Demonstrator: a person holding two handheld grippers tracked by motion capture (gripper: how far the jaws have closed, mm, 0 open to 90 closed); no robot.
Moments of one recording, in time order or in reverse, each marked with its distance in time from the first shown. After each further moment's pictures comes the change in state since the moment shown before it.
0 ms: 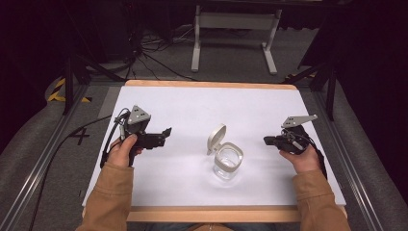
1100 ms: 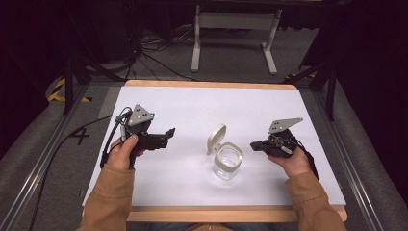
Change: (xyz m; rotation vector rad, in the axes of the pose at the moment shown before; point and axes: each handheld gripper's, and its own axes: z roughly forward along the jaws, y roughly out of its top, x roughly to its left) left arm -0.015 0.011 -0.014 -0.023 -0.020 0.040; right arm 0.035 0.016 0.014 0.007 0.105 -0.106
